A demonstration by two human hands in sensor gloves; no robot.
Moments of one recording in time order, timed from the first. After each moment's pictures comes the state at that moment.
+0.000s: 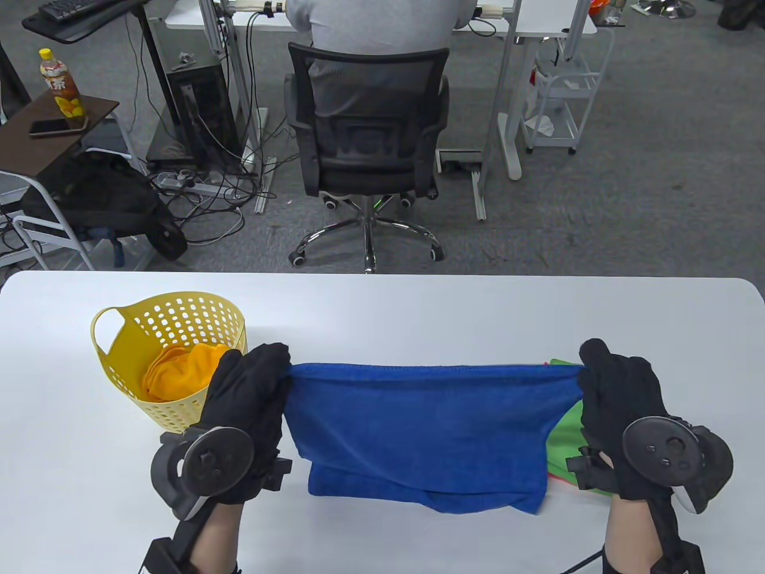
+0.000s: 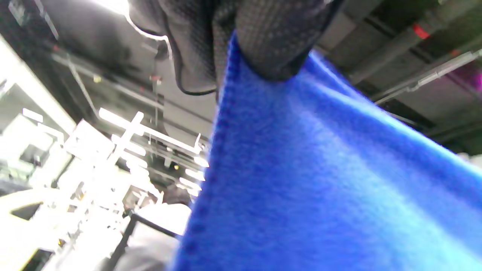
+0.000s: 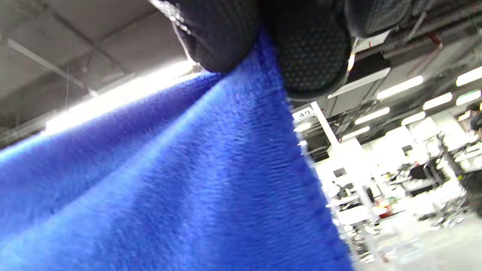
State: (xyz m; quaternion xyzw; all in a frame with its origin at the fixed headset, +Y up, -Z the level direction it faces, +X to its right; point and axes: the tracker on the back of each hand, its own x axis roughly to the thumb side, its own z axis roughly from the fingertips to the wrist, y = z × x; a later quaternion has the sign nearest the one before) left_hand -0.207 -0.576 -0.254 0.34 -0.06 0.19 0.92; right_hand 0.257 -0.566 -0.263 0.05 -0.32 0.93 0.19
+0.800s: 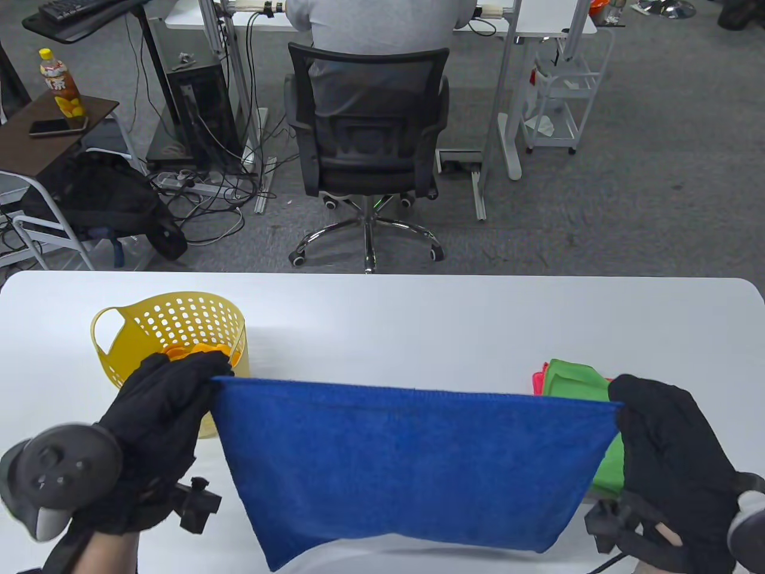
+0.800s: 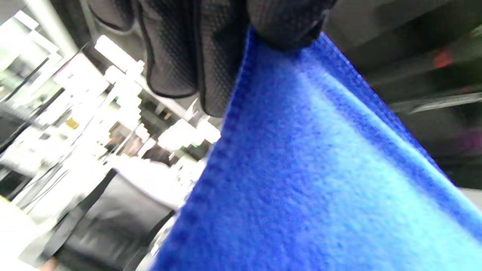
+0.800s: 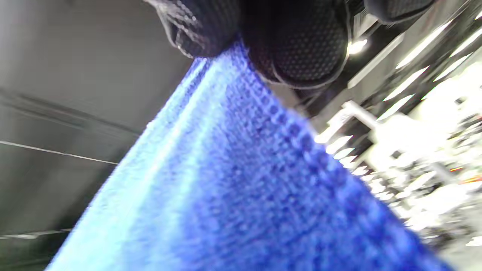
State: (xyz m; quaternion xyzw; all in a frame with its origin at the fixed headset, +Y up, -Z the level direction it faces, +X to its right) left_hand -0.272 -0.500 -0.250 0.18 -0.08 0.33 0.92; right_hand 0.257 -0.500 -0.208 0.08 -0.34 0.86 0.37
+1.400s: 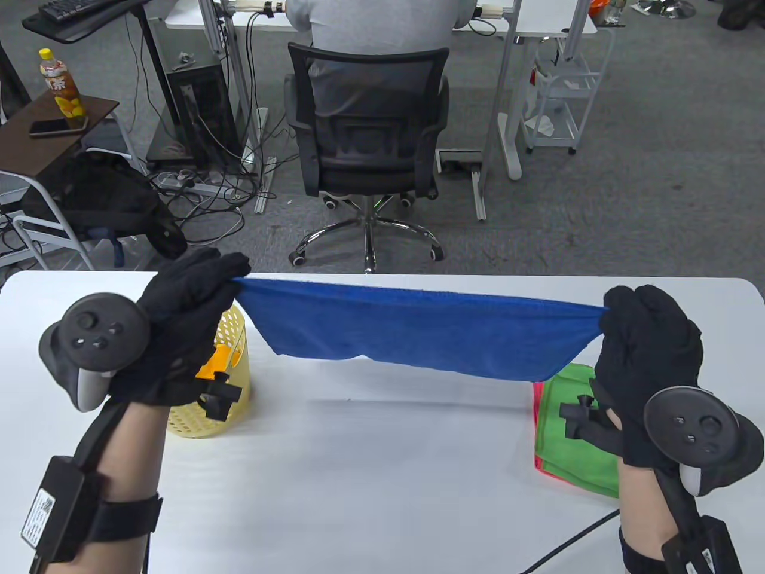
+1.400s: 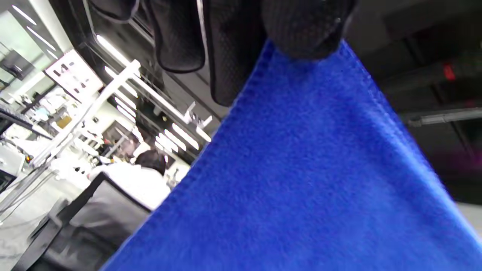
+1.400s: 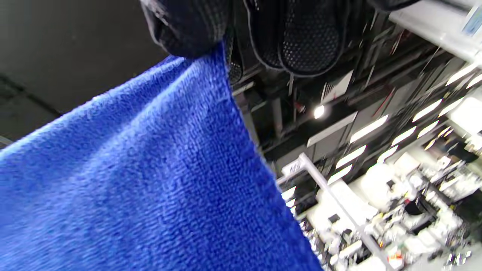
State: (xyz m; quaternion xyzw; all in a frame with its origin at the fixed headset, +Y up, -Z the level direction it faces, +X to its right) left_hand -0.281 -0.491 -0.303 0.22 -0.12 0.34 0.91; right_hand 0.250 -0.515 -0.257 0.01 -0.40 0.87 0.29
